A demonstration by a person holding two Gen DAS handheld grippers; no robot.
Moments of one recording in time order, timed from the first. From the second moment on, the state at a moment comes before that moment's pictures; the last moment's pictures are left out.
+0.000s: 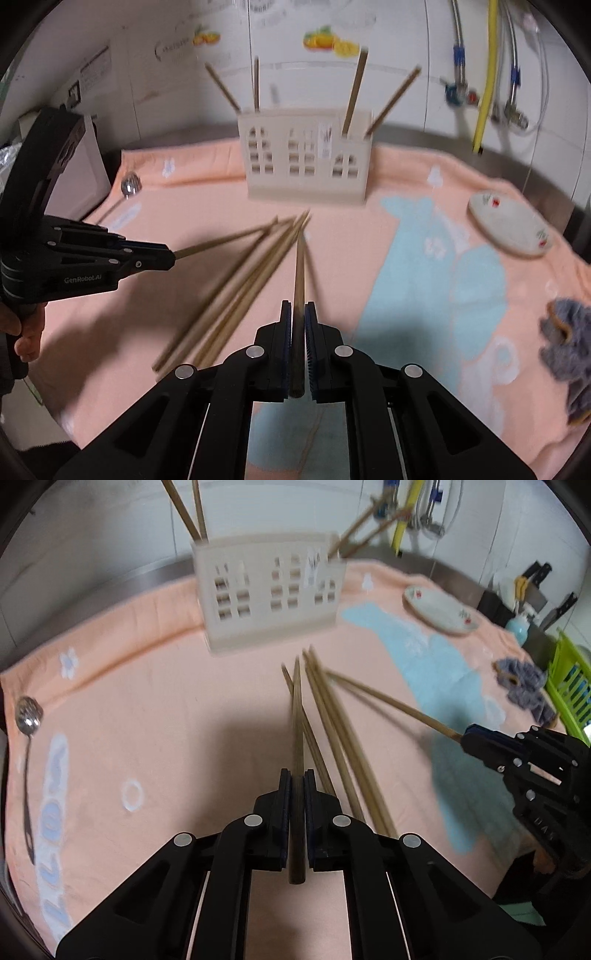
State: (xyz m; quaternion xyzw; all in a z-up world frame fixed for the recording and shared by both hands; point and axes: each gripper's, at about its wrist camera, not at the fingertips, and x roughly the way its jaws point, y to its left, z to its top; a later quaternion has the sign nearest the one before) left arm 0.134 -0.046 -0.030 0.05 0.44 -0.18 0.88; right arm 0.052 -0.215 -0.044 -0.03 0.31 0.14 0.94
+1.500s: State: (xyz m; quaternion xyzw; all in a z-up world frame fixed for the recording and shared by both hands) left arm 0.231 -0.053 0.205 0.08 0.18 -0.15 0.97; right arm 0.210 -0.243 0.190 -0.04 0.20 0.14 0.97
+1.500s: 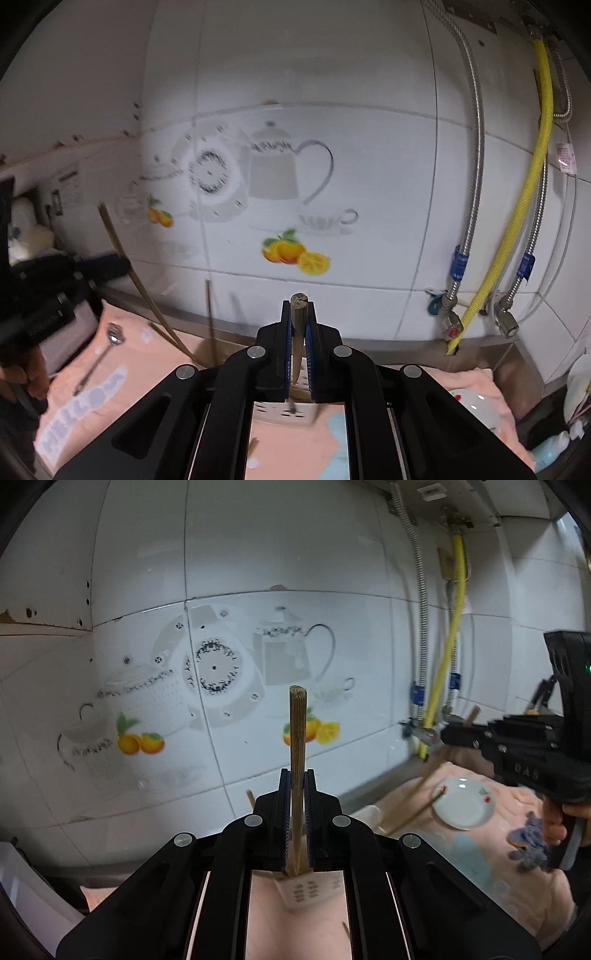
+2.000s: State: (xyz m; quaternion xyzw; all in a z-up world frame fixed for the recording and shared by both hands) left arm 0.277 -0.040 0.146 0.04 0.24 -0.14 0.96; right arm 0.241 -0.233 0.136 -0.05 0.26 0.14 0.95
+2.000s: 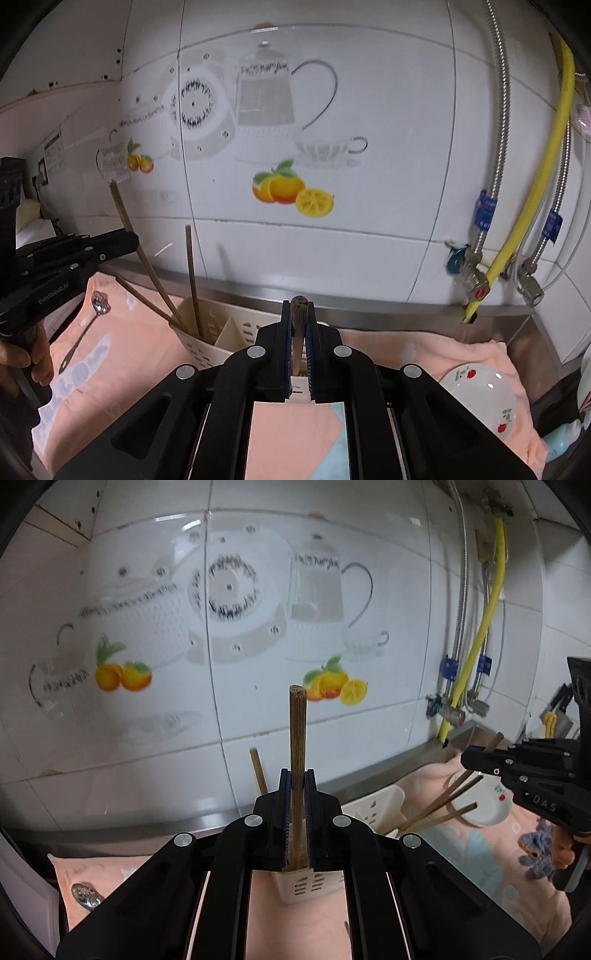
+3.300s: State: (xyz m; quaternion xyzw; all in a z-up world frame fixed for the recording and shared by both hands) left arm 0.141 0.003 0.065 0.03 0.27 -0.08 0.96; right arm 0.089 -0.203 -0.017 -0.03 0.33 0.15 0.93
